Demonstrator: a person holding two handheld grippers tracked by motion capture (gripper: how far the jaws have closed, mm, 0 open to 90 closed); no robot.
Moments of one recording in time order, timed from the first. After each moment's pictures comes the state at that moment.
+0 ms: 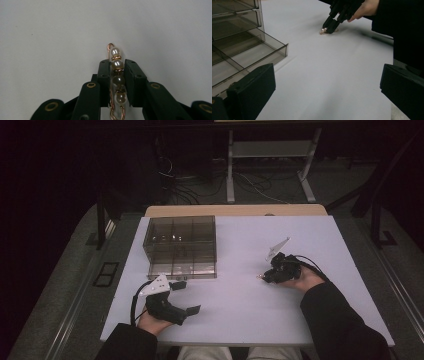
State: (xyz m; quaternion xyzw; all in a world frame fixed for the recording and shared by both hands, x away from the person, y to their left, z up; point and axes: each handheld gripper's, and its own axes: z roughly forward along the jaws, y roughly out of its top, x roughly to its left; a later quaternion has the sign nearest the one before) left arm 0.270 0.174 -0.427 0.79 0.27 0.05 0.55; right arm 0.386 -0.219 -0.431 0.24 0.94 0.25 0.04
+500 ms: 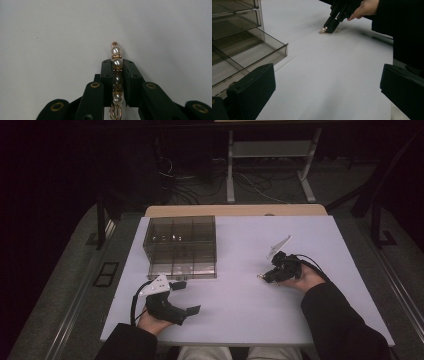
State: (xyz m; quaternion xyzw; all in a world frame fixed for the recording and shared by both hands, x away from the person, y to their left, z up) left arm 0.270 0.174 -0.427 0.79 0.27 0.05 0.55; right arm 0.389 -0.222 -0.430 0.26 0.93 0.25 0.01
